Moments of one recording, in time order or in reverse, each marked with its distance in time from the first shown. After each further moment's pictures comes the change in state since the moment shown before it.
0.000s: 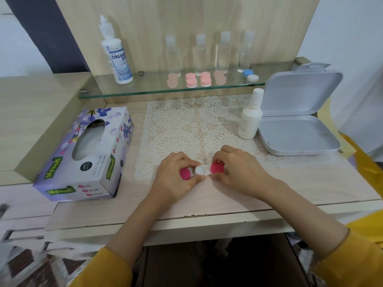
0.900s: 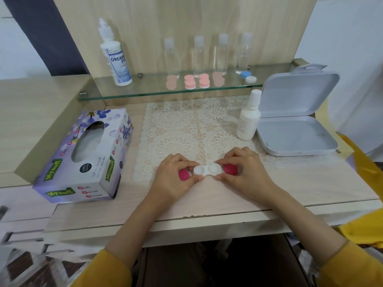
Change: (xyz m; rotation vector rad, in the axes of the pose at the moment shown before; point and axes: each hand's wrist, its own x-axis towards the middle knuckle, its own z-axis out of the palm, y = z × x) left_hand -0.001 -0.001 0.000 -0.021 0.007 -0.022; right_hand -0.012 0.023 0.020 0.341 0.227 0.070
